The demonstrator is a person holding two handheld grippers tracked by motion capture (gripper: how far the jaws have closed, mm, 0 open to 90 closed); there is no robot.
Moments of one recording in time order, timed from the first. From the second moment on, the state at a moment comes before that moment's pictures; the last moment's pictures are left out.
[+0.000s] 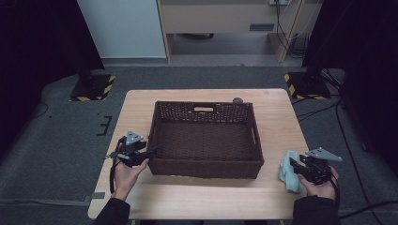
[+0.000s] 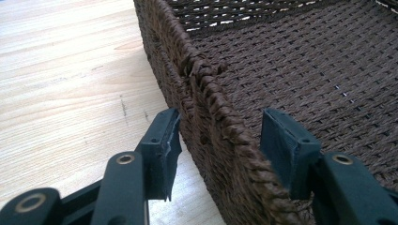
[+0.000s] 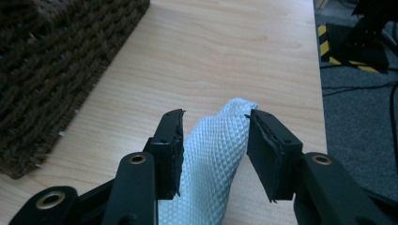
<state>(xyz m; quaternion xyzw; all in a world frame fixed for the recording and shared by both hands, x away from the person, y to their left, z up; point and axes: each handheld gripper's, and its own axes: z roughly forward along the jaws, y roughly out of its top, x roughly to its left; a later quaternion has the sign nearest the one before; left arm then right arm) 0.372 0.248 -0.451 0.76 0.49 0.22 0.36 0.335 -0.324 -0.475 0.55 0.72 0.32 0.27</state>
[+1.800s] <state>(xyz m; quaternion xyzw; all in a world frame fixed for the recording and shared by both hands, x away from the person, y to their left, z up) 0.378 0.245 -0.451 0.76 0.50 0.21 0.36 0.390 -0.229 -0.431 0.46 0.77 0.41 0.19</state>
